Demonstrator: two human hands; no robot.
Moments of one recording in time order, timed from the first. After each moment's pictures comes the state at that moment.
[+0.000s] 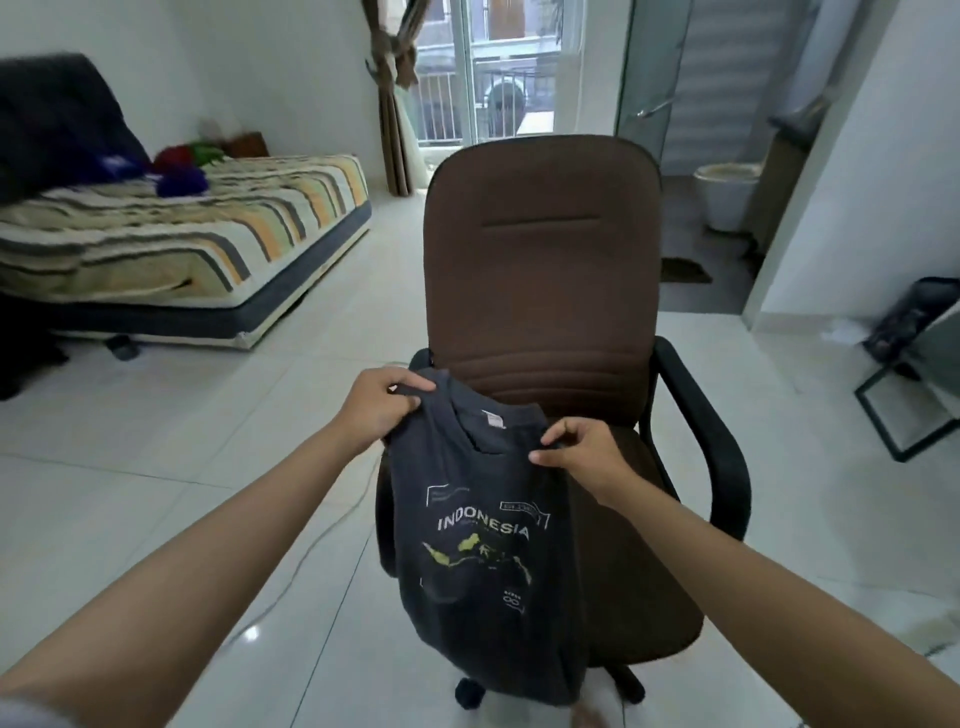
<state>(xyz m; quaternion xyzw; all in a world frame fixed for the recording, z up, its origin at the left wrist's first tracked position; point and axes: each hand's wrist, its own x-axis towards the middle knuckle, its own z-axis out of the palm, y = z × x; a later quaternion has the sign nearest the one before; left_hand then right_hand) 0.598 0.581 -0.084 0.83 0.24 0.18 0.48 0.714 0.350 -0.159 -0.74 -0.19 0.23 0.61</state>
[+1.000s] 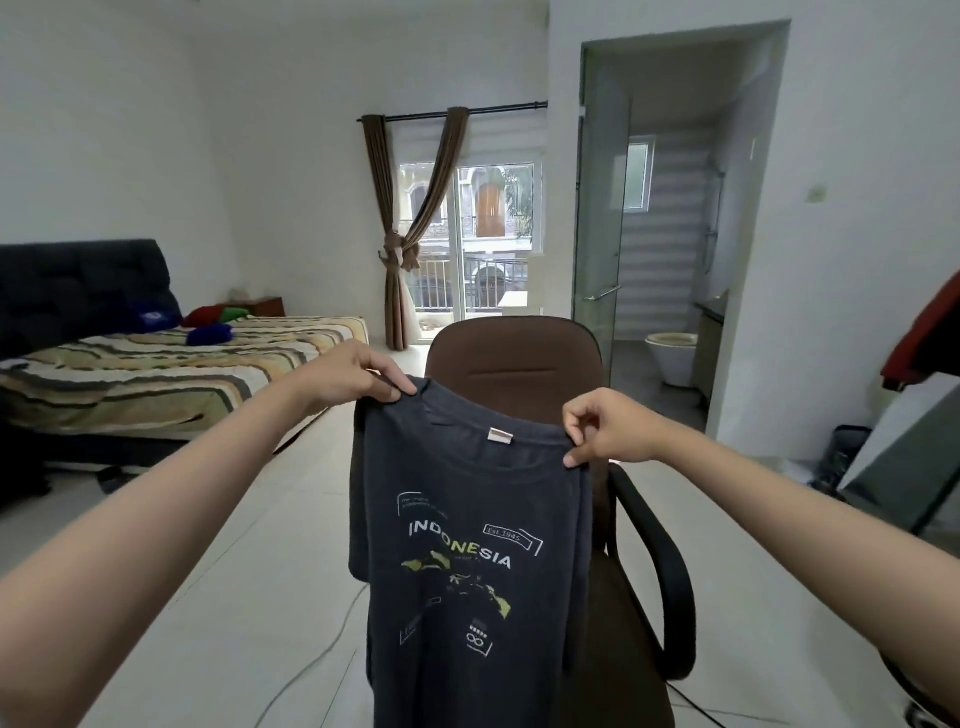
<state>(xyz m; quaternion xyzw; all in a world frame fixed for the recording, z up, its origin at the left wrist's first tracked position) 0.484 0.525 0.147 0.90 0.07 0.14 0.41 0.646 0.234 0.091 -0.80 -0.50 0.07 0.32</state>
